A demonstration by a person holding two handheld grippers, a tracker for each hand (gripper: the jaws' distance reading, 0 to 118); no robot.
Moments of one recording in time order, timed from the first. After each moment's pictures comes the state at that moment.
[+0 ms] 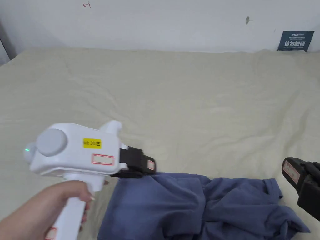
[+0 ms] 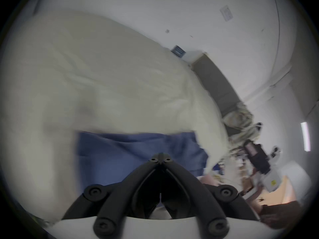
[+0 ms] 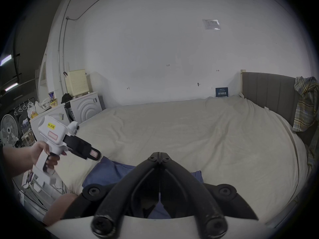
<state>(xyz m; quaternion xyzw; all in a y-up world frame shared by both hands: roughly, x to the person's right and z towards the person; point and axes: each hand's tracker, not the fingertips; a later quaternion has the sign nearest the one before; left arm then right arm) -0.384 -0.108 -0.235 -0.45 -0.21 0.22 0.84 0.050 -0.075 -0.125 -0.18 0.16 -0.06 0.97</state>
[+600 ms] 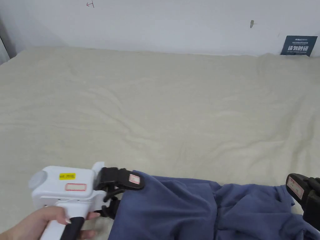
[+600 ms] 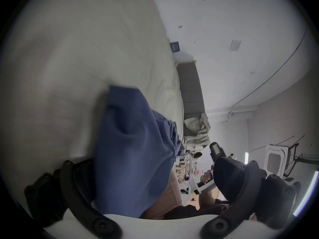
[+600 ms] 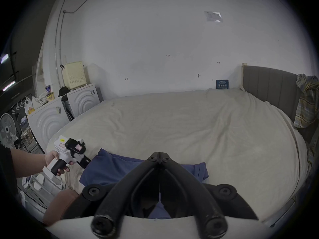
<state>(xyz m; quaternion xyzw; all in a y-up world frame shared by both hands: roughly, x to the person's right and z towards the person) -0.428 -0.247 -0.257 -0.49 -0.37 0.48 0.63 0.032 -0.089 -0.136 -0.22 0.15 -0.06 0.96</state>
